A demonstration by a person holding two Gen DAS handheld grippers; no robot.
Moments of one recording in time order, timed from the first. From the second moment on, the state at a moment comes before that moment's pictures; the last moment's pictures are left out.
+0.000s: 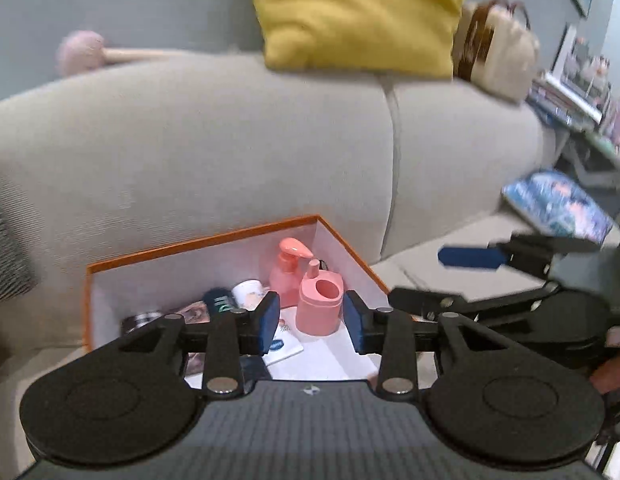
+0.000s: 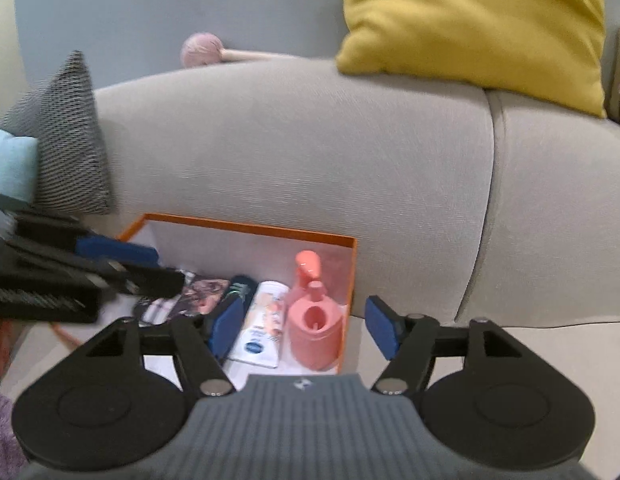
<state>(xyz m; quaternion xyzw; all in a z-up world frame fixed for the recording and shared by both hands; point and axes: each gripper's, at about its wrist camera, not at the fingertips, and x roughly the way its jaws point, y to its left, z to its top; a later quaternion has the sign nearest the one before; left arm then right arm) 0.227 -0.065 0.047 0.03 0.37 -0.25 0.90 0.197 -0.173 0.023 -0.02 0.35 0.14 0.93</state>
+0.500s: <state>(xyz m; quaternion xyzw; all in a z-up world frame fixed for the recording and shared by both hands) 0.092 0.041 -0.031 -0.09 0.46 -0.12 0.88 0.060 -0.105 -0.044 -0.02 0.44 0.21 0.88</state>
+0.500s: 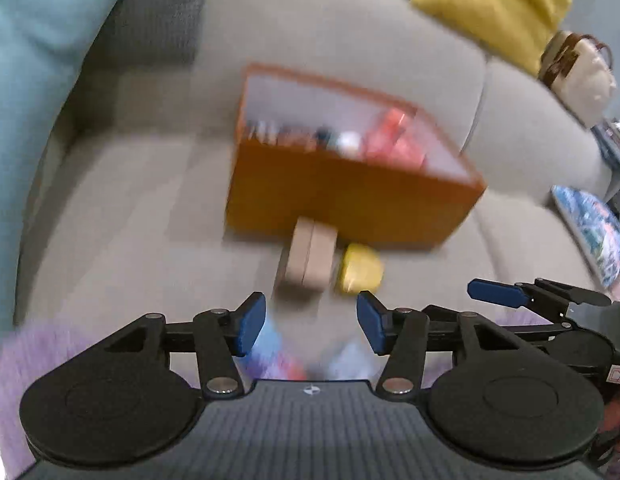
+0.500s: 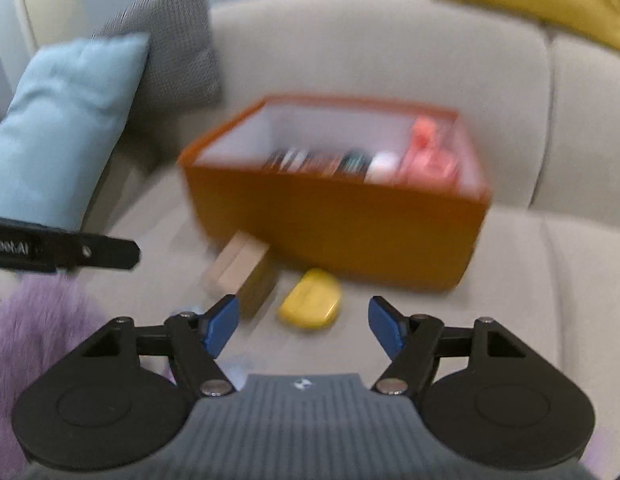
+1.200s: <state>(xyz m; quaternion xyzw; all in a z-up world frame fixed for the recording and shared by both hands) 0.110 0.076 -0.125 -0.15 0.54 -0.10 0.82 0.069 -0.046 -0.105 -0.09 0.54 0.24 0.80</state>
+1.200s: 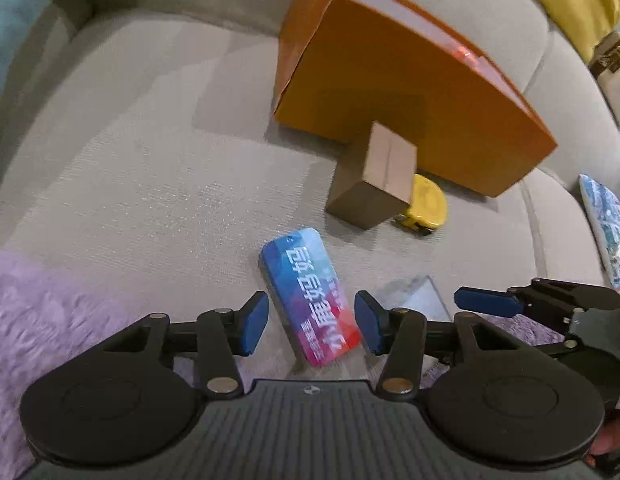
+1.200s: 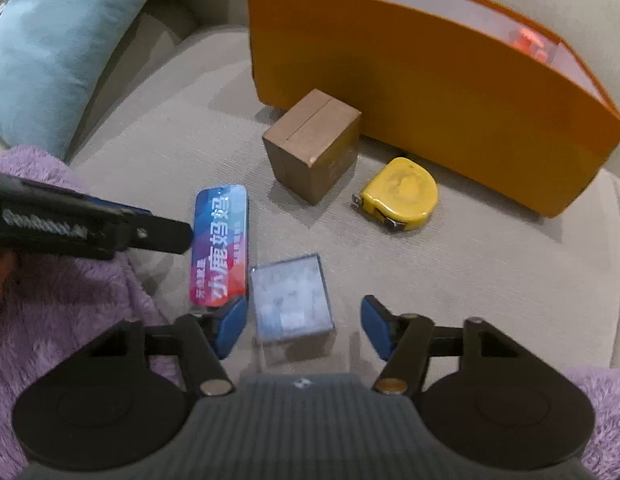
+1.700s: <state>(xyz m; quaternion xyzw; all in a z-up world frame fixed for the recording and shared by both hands) 0.128 0.071 -0.152 -0.16 0.58 -0.08 0.80 0.078 -0.042 -0.131 -0.06 0.58 0.24 0.78</state>
